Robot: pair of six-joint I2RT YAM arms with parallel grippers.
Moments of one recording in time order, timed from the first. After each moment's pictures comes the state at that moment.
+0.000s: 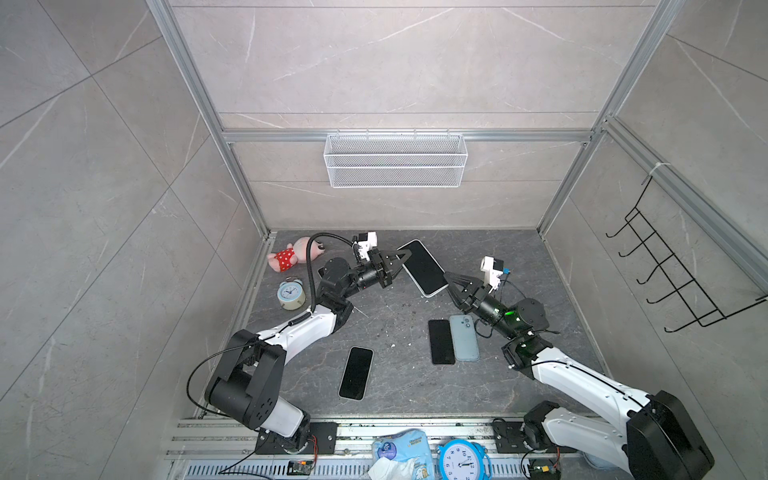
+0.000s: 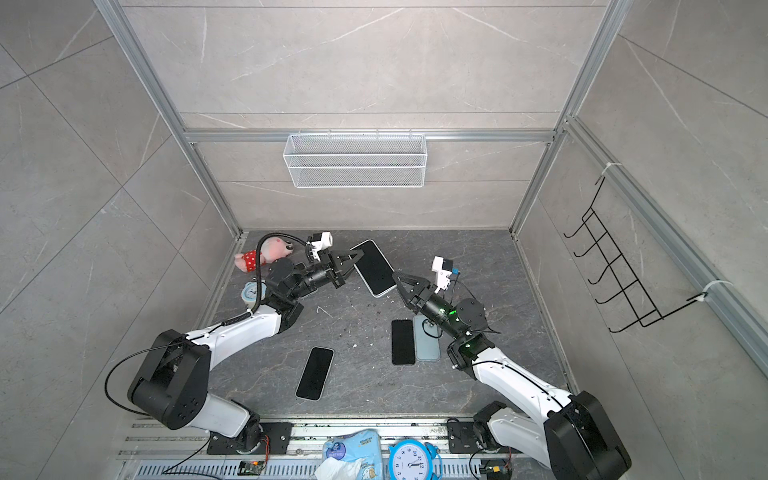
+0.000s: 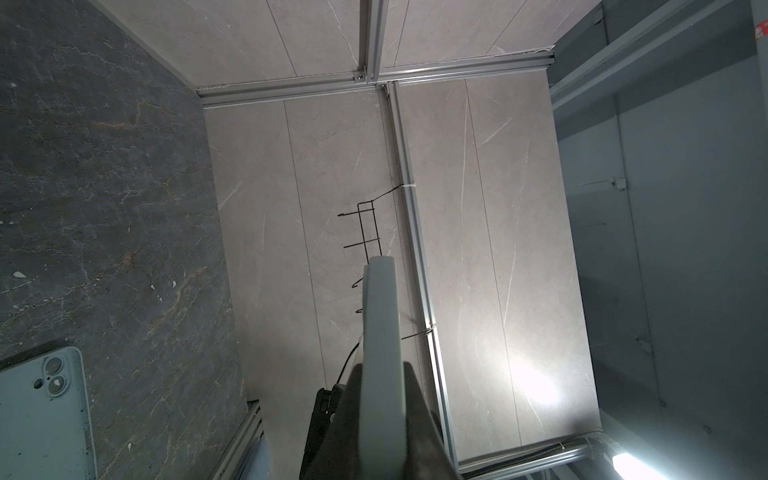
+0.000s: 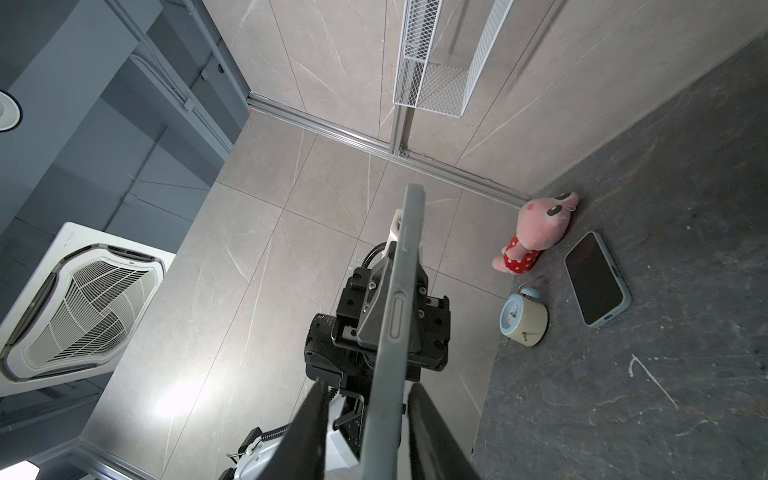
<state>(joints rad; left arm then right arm) -0.50 1.51 0.87 0.89 0.66 -1.59 0.50 1.11 0.50 0.90 -0.39 1.37</state>
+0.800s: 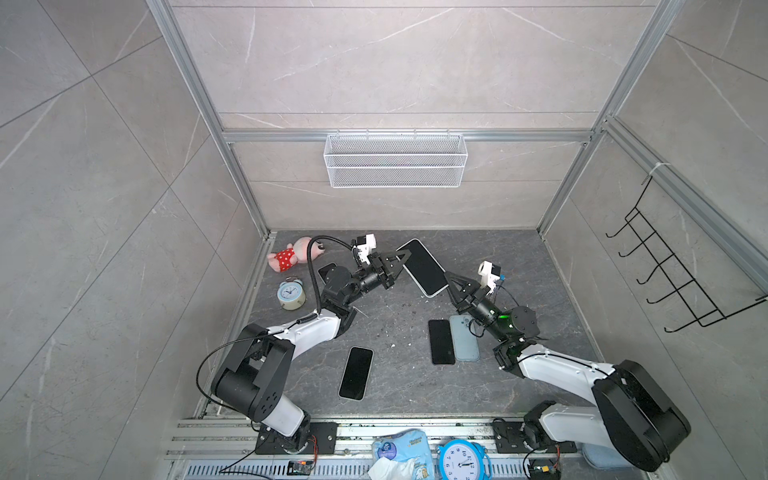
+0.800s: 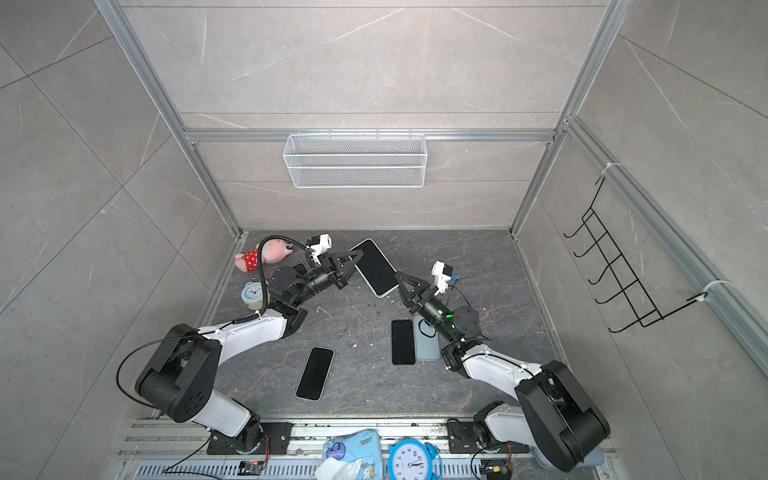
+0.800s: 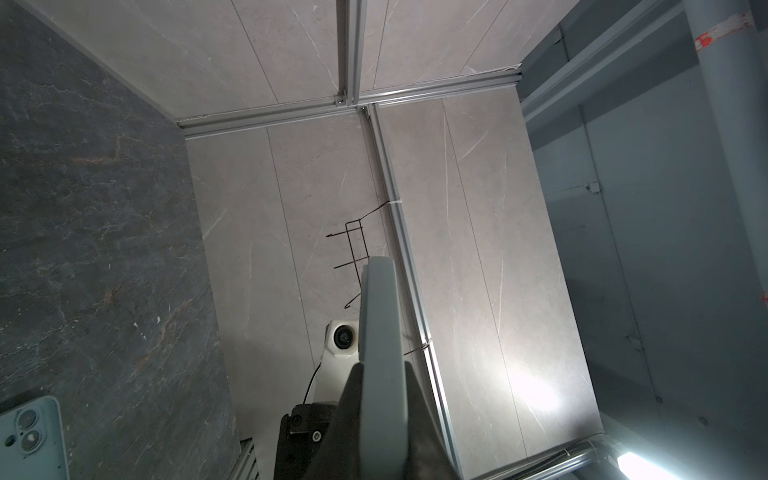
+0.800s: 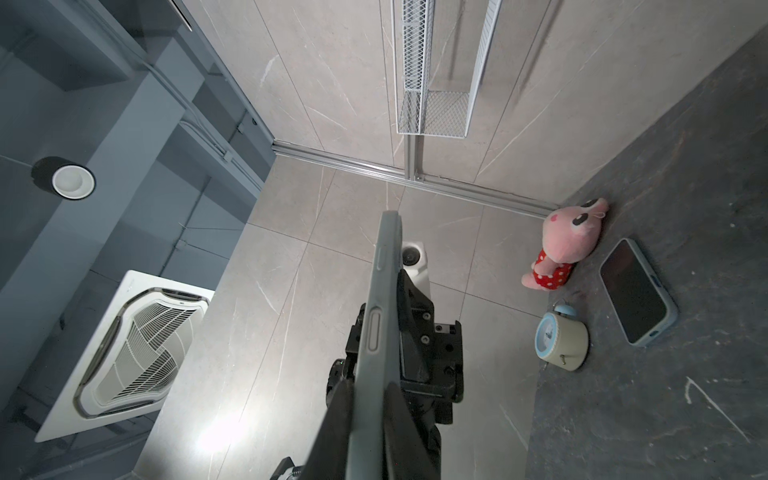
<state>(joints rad) -0.53 1.56 0.82 1.09 0.55 -1.60 0.50 1.31 0.43 1.28 -0.31 1.53</state>
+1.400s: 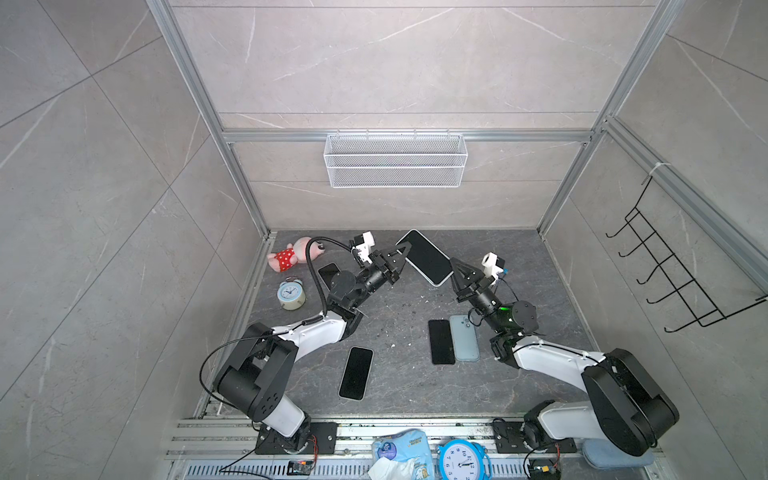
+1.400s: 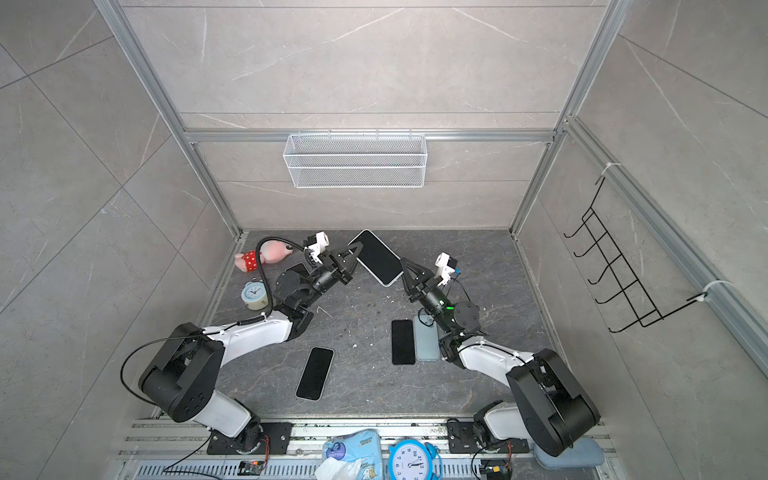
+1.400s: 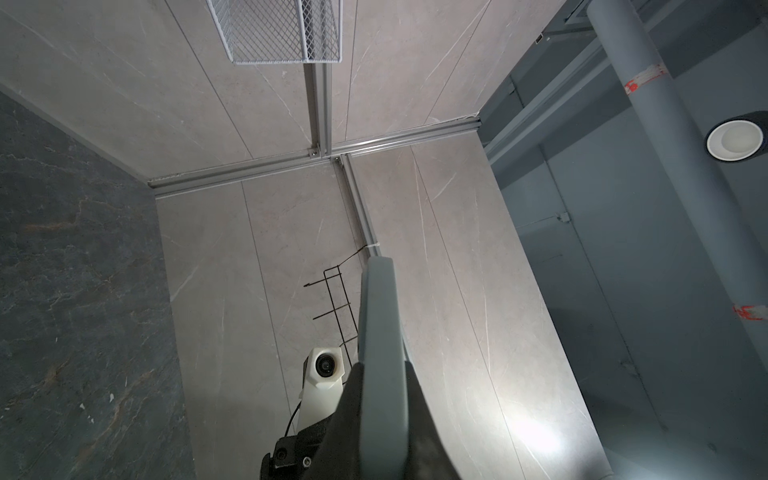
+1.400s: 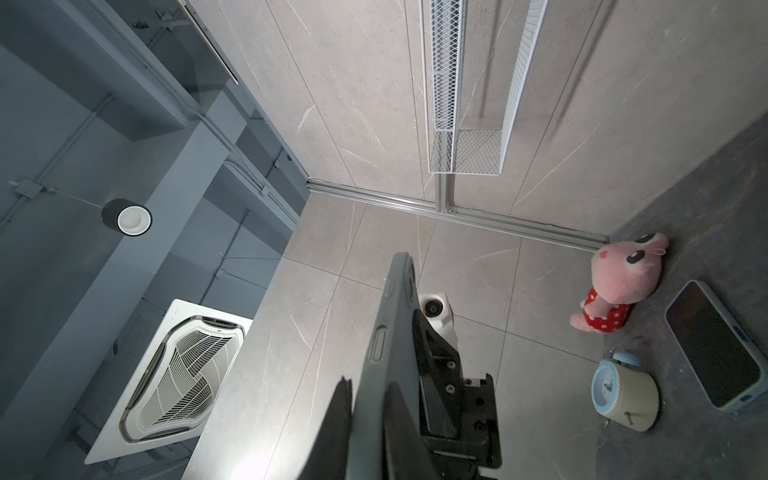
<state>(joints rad) -0.59 1.56 0.82 1.16 0.35 -1.57 0.47 1.38 0.52 1.35 -0.25 1.63</state>
